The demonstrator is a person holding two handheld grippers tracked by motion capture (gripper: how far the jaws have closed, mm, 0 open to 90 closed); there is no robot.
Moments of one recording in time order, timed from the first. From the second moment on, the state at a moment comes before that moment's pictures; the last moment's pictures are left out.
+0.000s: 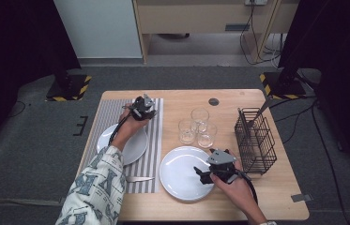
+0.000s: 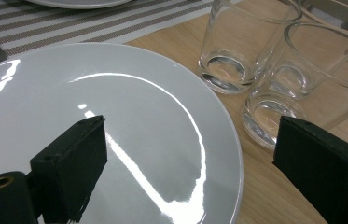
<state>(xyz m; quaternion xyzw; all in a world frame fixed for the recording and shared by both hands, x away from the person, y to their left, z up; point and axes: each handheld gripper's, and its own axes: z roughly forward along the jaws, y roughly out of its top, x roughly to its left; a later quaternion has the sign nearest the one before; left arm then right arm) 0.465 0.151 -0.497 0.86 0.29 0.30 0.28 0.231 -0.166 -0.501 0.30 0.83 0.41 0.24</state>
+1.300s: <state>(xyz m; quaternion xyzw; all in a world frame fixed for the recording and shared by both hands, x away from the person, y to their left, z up) 0.475 0.151 -0.513 0.87 0.31 0.29 0.27 0.231 -0.168 -0.501 0.30 0.83 0.41 0.24</state>
